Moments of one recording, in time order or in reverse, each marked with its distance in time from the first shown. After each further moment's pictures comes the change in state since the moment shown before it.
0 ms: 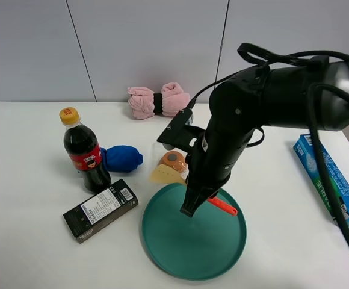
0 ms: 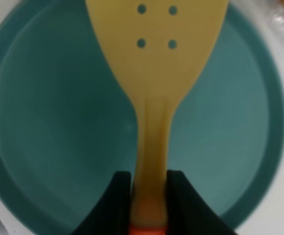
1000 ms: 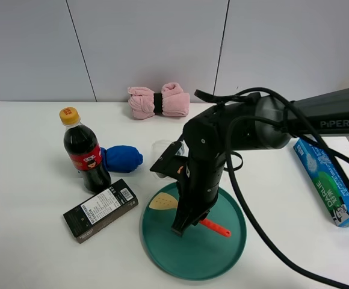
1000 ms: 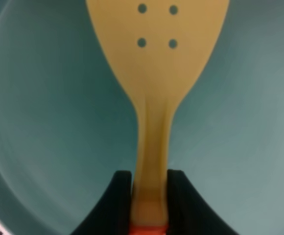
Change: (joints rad) left arm 0.000 0.000 0.000 0.000 0.000 0.000; right arm 0.022 0.183 0.000 0.040 -0.025 0.031
